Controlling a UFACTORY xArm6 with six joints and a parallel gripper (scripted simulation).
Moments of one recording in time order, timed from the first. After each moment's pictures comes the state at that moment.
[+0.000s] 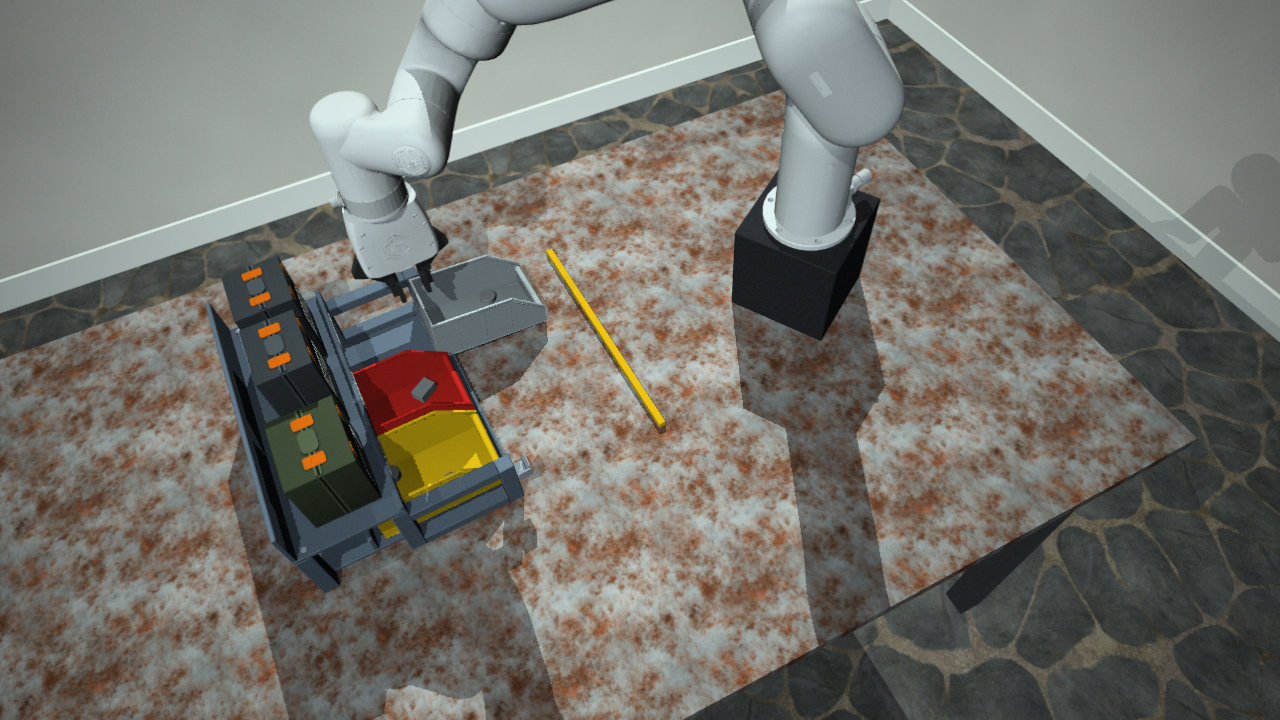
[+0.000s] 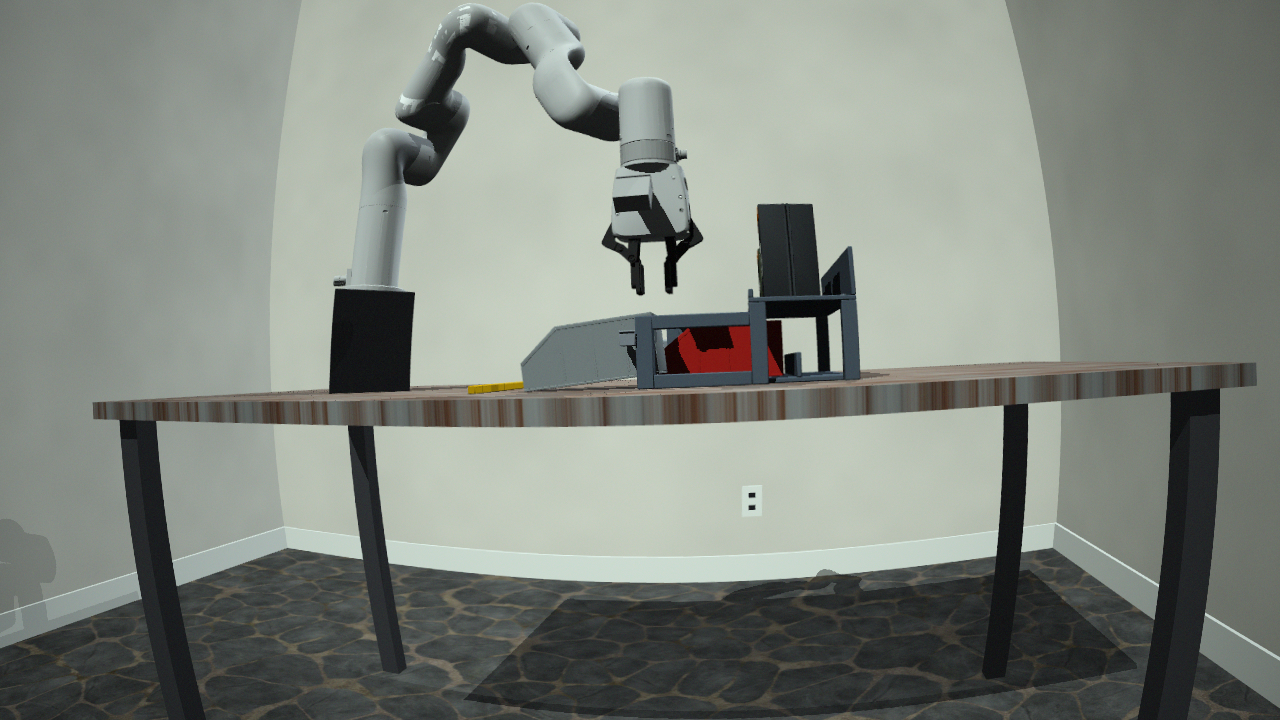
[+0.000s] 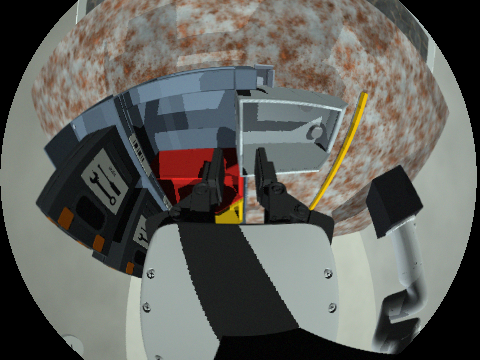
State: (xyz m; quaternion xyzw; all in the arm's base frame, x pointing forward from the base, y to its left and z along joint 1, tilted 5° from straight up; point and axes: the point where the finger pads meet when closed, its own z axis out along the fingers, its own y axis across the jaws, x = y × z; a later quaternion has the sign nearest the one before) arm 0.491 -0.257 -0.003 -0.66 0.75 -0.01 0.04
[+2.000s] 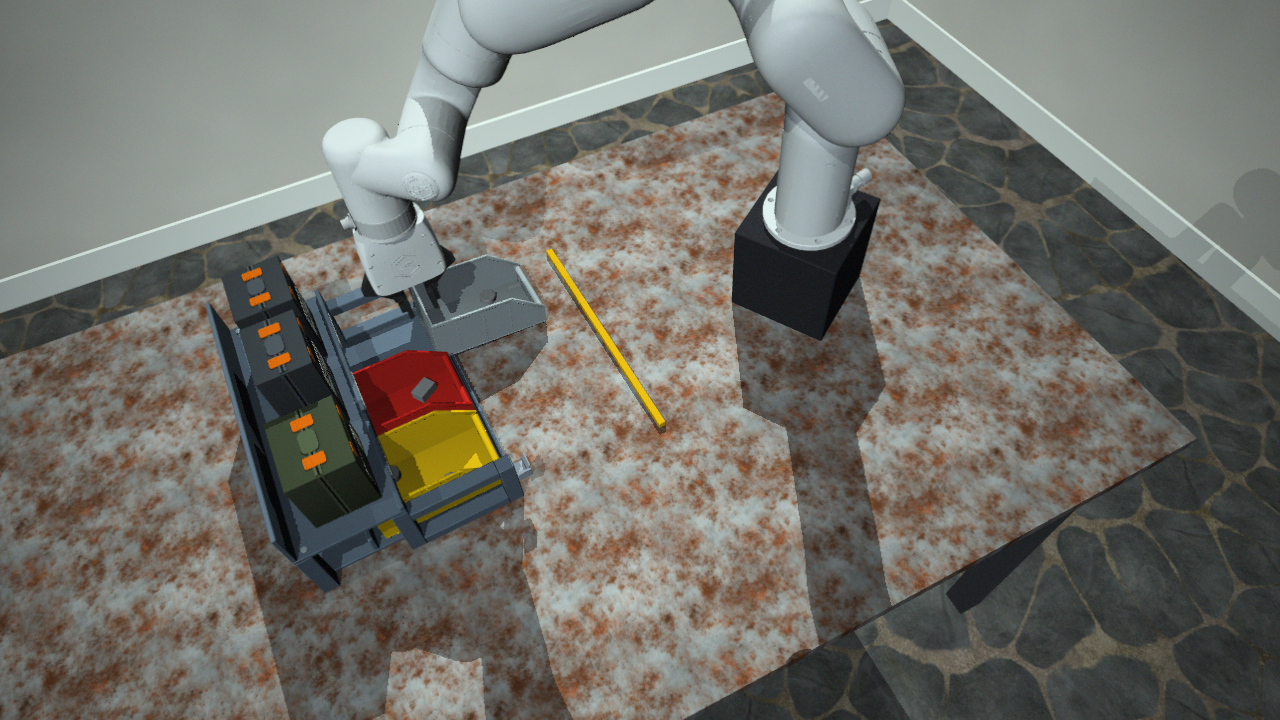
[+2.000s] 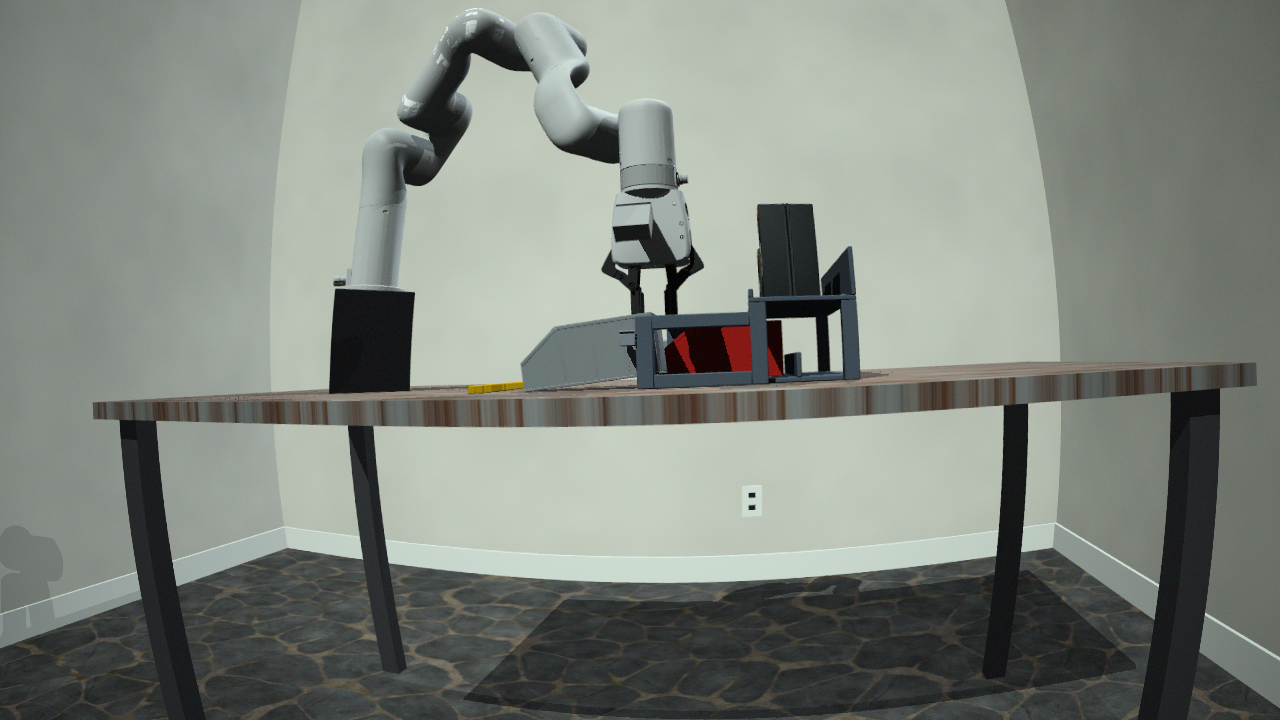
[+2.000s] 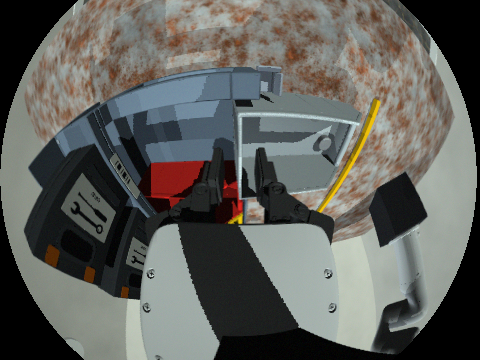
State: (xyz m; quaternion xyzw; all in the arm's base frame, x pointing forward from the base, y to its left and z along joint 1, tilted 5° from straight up) arm 0.493 -0.255 -0.039 -0.66 0.75 -0.01 0.04
